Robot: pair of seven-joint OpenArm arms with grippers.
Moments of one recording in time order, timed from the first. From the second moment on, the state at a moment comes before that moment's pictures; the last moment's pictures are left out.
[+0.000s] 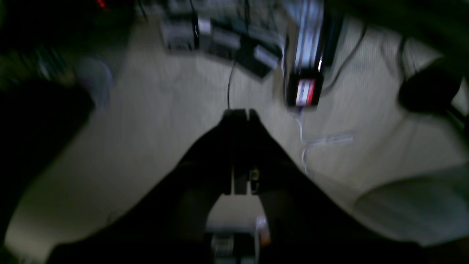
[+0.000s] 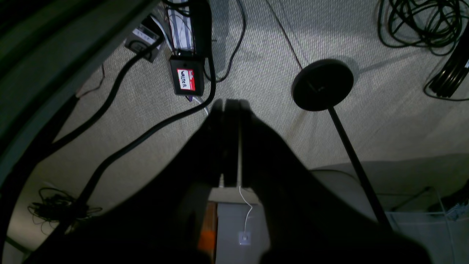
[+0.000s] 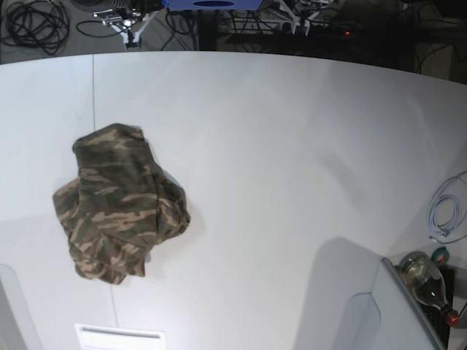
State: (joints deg) left arm 7.0 -4.5 2.1 4.3 0.6 -1.3 -0.3; right arm 0.0 0.7 -0.6 2.3 -2.2 0.8 -6.7
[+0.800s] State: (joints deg) left arm 6.0 -5.0 1.6 9.7 0.4 -1.3 -0.7; right arm -5.7 -0.1 -0.5 5.2 -2.0 0.4 -2.8
